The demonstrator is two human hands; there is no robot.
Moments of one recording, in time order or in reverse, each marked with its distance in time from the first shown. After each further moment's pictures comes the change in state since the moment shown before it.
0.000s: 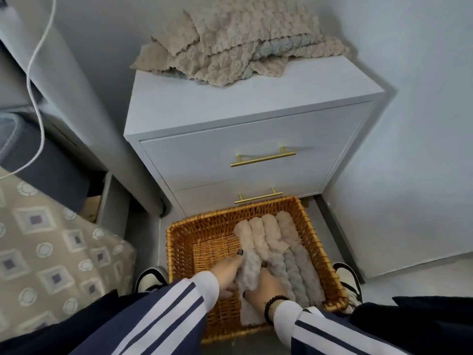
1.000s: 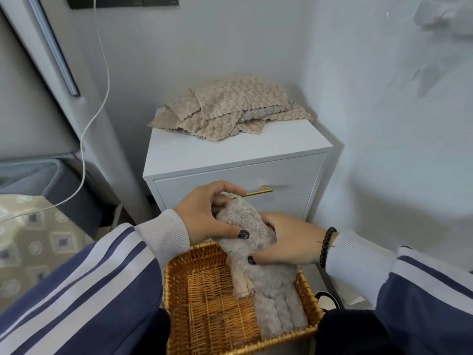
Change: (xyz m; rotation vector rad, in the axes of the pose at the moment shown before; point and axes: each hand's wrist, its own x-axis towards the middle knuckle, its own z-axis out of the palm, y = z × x) left_hand -0.201 0.122 -0.033 0.348 0.062 1.038; right_hand -0.159 -0.087 -0.208 -0.179 -0.034 -0.721
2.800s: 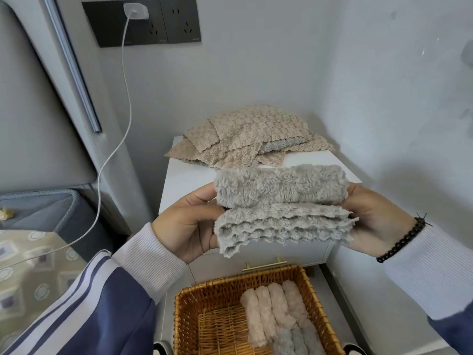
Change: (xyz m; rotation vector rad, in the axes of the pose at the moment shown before) left_hand 0.017 0.020 -0.056 -0.879 -0.134 0.083; right_hand 0.017 -0.023 -0.085 1.440 -0.220 -0.330
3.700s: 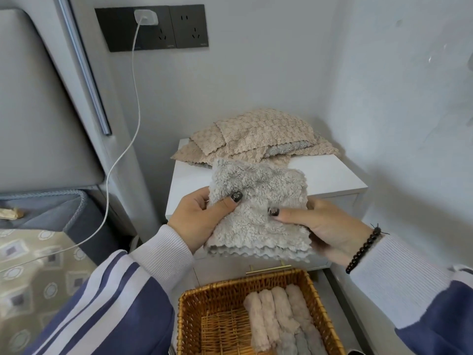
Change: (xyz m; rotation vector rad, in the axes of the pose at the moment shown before) left_hand 0.007 -0.004 0.002 0.345 0.458 0.108; right_hand 0.029 0.031 0.015 -0.520 0.527 0.105
